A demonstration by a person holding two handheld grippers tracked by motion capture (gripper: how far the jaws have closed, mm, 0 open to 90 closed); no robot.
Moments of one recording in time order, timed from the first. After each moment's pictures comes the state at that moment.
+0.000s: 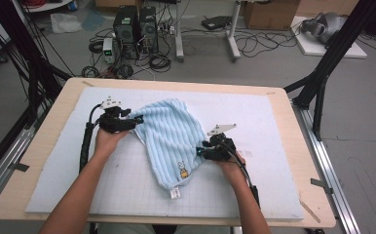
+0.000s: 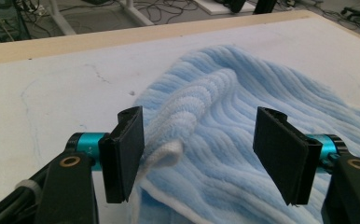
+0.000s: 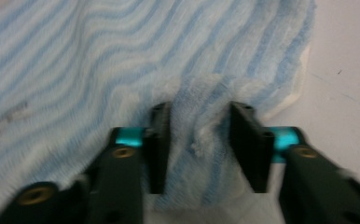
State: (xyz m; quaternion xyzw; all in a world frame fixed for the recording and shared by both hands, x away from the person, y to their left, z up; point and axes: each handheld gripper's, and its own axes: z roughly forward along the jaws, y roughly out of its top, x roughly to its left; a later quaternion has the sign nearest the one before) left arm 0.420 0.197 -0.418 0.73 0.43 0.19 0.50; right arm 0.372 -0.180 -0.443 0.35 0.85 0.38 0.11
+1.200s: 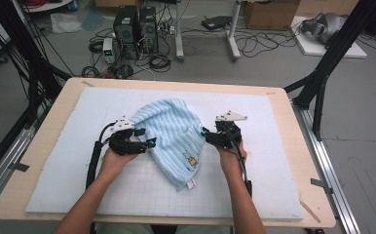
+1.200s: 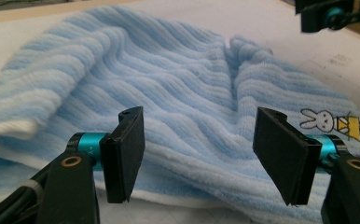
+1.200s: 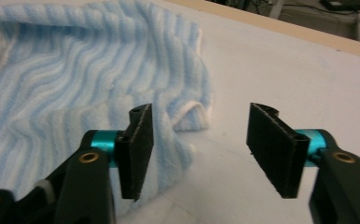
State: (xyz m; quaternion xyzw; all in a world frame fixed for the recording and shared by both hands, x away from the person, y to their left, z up) left arm 0.362 0.154 -0.433 0.78 0.36 0.14 0.50; right arm 0.377 -0.188 -0.405 0.44 0.76 0.41 0.24
